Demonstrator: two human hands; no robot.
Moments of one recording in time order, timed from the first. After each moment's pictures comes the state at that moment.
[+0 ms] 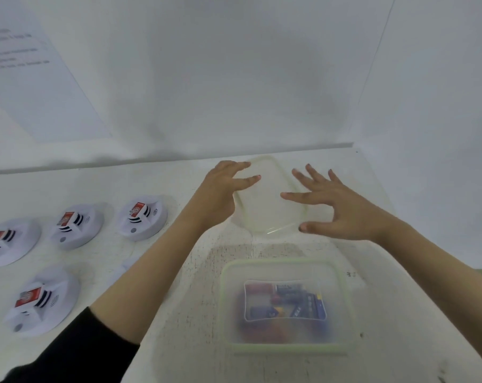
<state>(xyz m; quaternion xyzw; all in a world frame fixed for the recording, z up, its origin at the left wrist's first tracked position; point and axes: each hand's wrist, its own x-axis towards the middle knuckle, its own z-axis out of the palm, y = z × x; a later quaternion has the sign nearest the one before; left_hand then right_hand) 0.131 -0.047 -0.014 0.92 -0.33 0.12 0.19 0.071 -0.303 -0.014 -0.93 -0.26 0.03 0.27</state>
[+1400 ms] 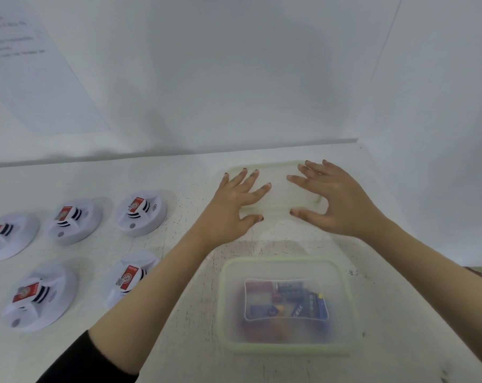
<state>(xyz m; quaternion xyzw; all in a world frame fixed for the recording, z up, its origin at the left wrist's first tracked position) 0.105 -0.056 -0.030 0.92 -0.32 0.02 0.23 0.084 -0.294 -0.033 -0.94 -0.23 -0.17 0.17</state>
